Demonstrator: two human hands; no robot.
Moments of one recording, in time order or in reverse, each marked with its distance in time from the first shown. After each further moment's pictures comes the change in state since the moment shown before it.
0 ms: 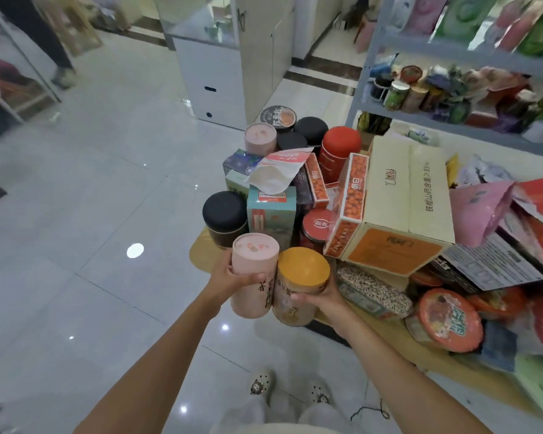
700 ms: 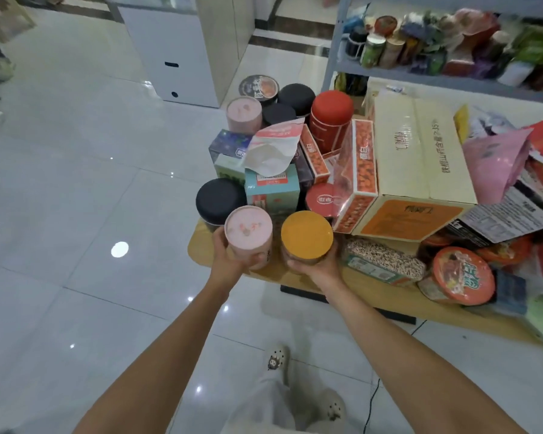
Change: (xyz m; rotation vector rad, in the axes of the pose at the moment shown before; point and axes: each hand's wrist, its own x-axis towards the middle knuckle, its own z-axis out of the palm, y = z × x) left_hand 0.034 -0.018 -0.016 0.005 0.105 0.038; right_hand 0.019 -0.012 0.051 0.018 0.359 0.035
